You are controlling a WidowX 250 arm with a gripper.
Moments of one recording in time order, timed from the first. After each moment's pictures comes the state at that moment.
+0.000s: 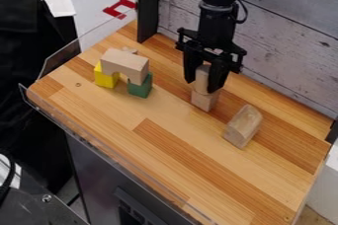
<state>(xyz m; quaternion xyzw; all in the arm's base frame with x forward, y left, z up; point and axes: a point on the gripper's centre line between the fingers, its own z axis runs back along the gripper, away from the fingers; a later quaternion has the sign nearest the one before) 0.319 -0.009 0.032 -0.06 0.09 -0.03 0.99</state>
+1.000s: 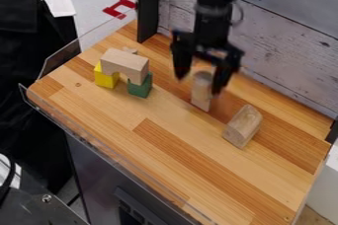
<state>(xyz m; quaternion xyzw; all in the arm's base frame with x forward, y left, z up) 0.319 -0.002 0.056 -0.04 0.04 0.02 1.00</state>
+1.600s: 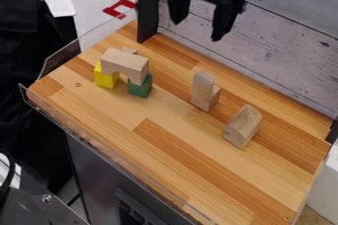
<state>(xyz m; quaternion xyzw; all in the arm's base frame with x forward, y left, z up) 0.298 0.006 0.127 -0.02 -0.02 0.00 1.00</state>
